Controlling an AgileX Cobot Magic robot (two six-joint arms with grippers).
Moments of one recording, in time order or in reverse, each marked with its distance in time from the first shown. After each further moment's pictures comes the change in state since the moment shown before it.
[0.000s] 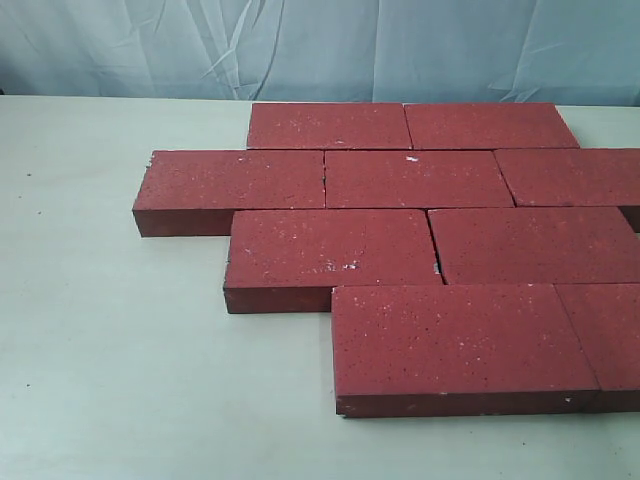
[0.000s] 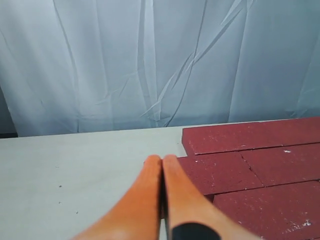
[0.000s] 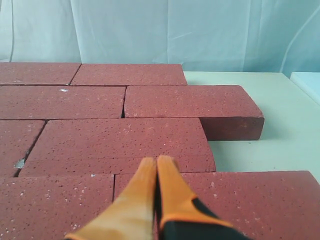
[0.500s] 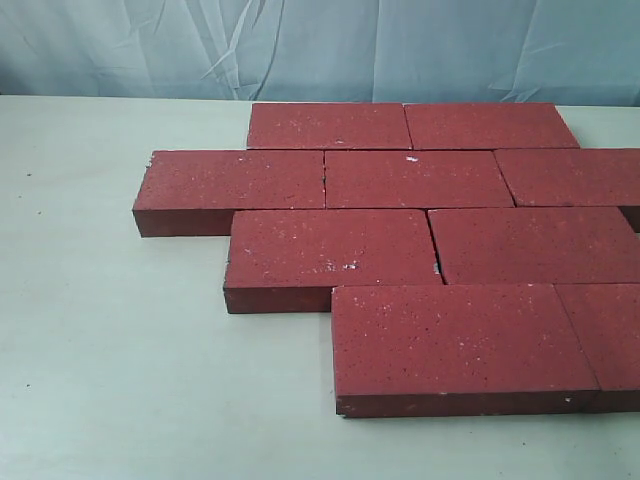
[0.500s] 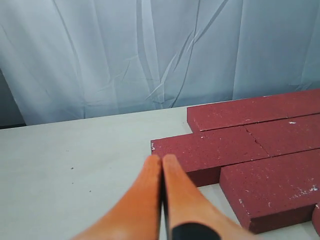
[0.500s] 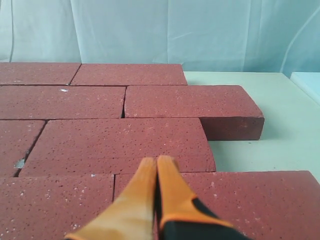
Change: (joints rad) left arm 0.000 -0.070 0.000 0.061 0.126 0.010; right arm 0.000 0.000 0.000 0.000 -0.002 0.000
